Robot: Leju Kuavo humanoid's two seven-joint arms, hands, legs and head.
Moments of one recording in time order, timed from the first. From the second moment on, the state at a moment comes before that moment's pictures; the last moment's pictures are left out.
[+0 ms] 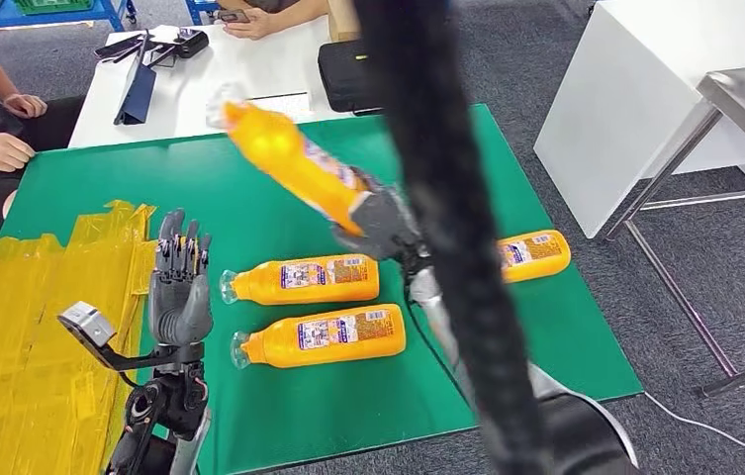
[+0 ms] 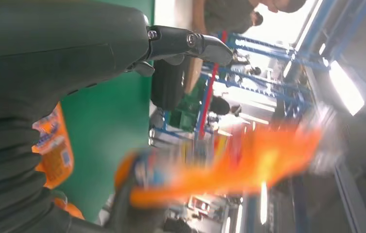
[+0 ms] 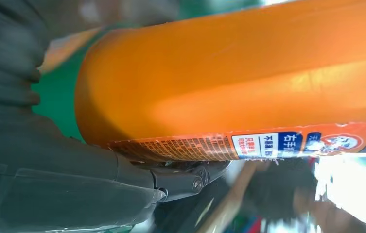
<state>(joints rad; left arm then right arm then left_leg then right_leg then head) -0.22 -0.20 -0.10 -1.22 0.17 -0.20 -0.67 -0.73 0.22 0.19 -0.62 0.53 -0.17 -0.43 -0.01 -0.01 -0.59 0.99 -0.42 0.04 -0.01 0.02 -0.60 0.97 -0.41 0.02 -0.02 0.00</state>
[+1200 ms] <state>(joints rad) -0.20 -0.17 -0.08 -1.17 0.26 -0.19 -0.67 -0.79 0.35 1.07 -0.43 0.17 -0.20 -0.25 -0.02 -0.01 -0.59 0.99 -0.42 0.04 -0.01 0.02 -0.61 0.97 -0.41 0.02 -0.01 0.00</state>
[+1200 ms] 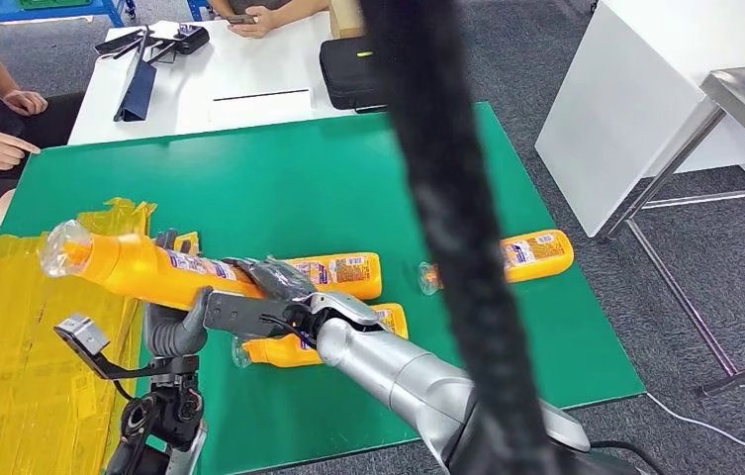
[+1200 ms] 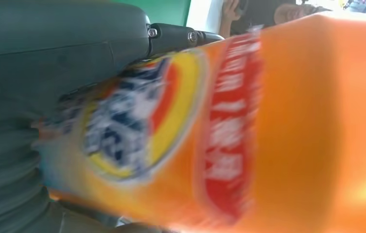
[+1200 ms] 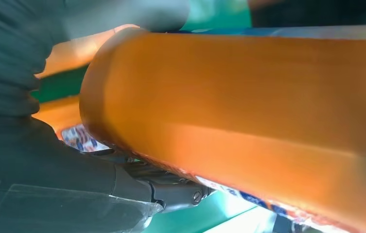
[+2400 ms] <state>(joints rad) -0.17 -0.16 -0.07 -1.16 0.19 -0.15 -0.68 -0.78 0.35 1.13 -0.41 0.21 -0.19 -0.24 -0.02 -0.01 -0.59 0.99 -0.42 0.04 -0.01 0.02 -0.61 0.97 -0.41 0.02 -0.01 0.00</state>
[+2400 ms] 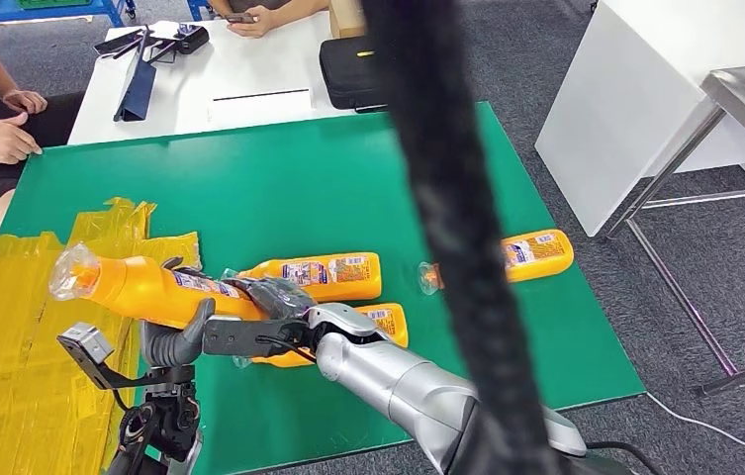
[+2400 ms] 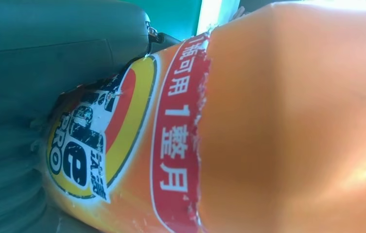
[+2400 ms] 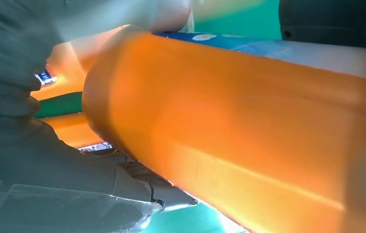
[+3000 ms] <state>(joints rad) -0.15 -0.13 0.06 -1.39 -0.05 0.23 -0.70 -0.80 0.25 0.79 -0.47 0.18 -0.15 -0.50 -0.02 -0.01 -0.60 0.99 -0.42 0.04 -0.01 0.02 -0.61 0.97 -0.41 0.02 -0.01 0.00</state>
